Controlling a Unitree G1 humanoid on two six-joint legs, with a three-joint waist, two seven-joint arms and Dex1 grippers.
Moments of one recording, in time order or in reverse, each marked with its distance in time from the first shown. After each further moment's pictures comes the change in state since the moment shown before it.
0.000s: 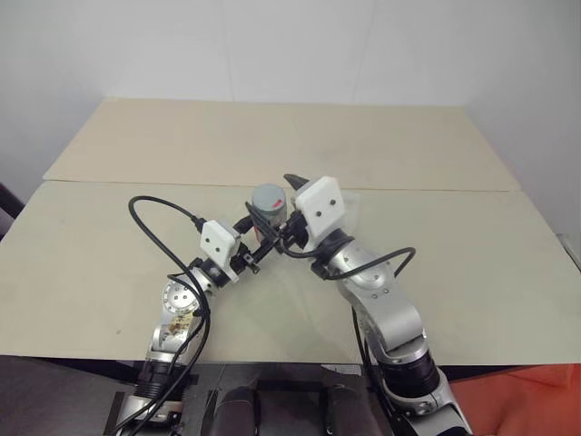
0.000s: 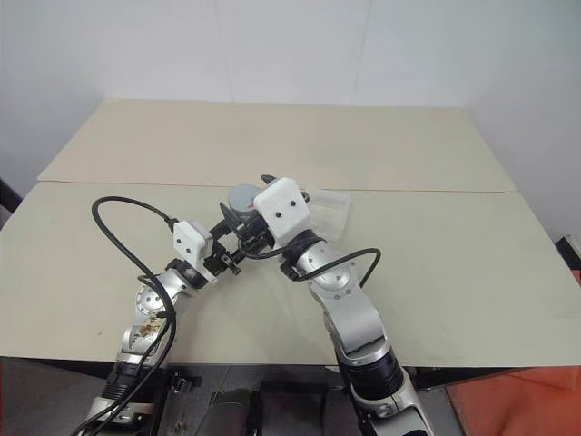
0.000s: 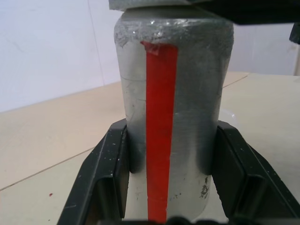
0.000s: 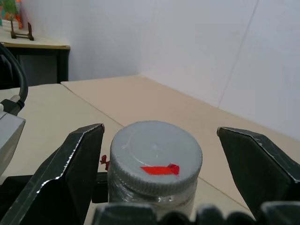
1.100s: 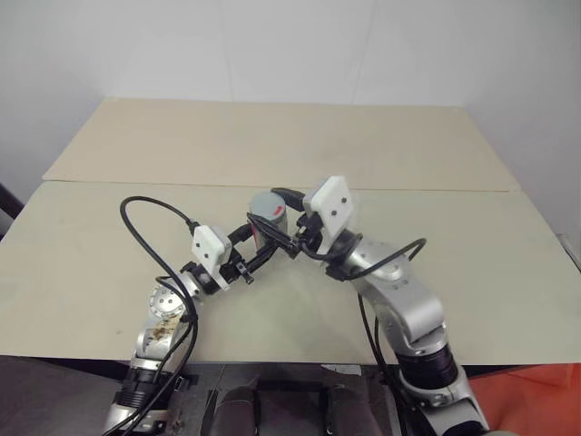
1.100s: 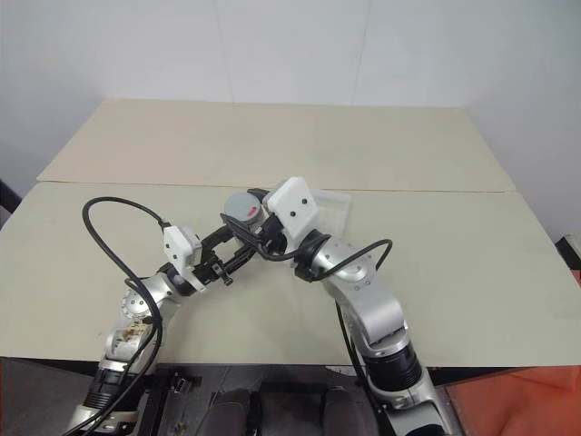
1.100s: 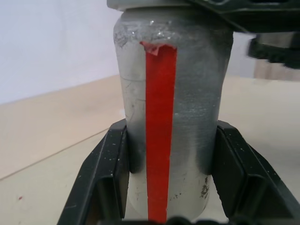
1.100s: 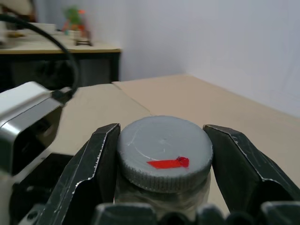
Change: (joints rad) left arm 0.057 0.114 -0.013 -0.137 -0.178 0.110 -0.184; right arm -0.068 -0.197 -0.107 -0.003 0.310 0.043 0.310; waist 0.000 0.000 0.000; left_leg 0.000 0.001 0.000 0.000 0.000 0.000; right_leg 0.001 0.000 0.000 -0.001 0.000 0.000
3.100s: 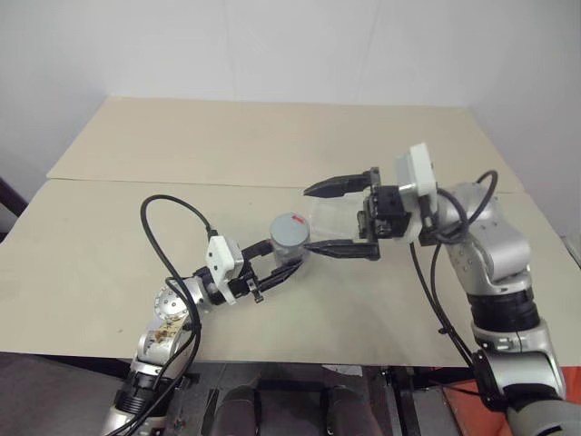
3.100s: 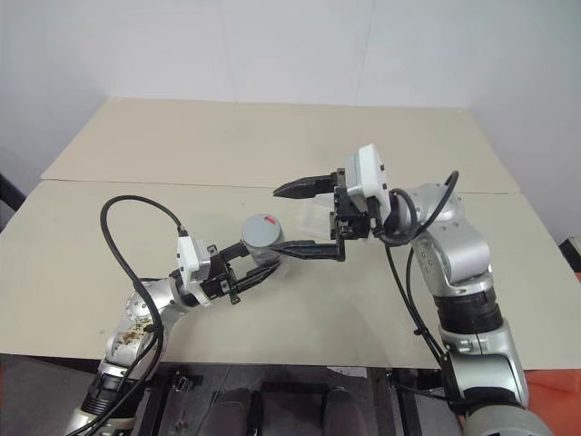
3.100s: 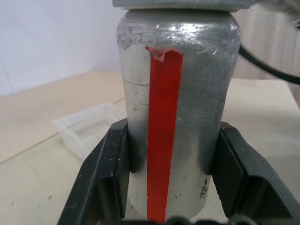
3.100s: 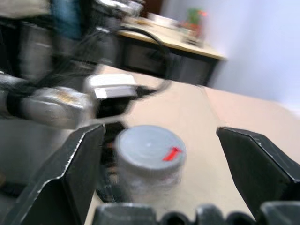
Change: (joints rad) left arm 0.010 -0.012 -0.044 -0.001 0.017 0.005 -0.101; right arm -0.117 -0.310 -0.141 0.157 0.182 -0.171 0.491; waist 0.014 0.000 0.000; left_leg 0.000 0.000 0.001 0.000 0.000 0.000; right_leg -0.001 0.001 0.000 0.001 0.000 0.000
